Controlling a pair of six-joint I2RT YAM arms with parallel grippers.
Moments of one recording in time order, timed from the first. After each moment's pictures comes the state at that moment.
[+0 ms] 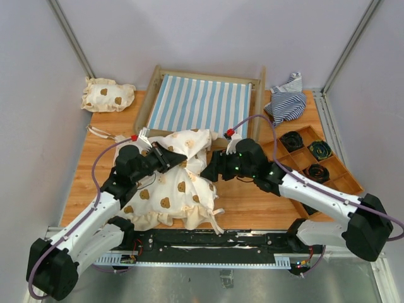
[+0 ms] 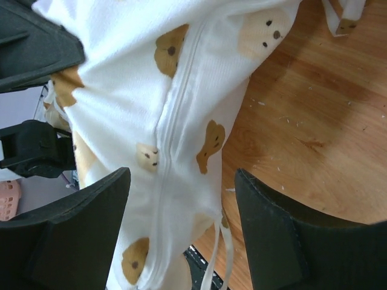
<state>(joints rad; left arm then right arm) -0.41 0.82 0.48 0.15 0.36 -1.06 0.84 1.17 0.79 -0.10 -0.19 0.62</state>
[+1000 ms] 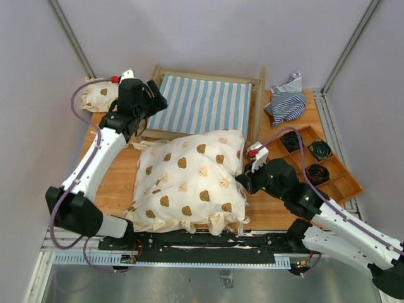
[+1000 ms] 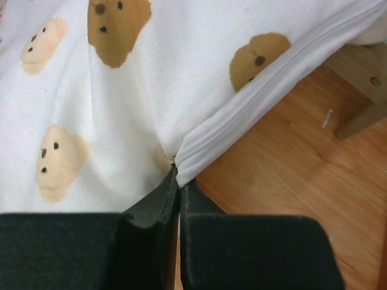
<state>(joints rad) -0.32 1.33 1.32 -0.41 -0.20 -0.61 0.84 0.75 0.62 -0.31 0.02 0.23</state>
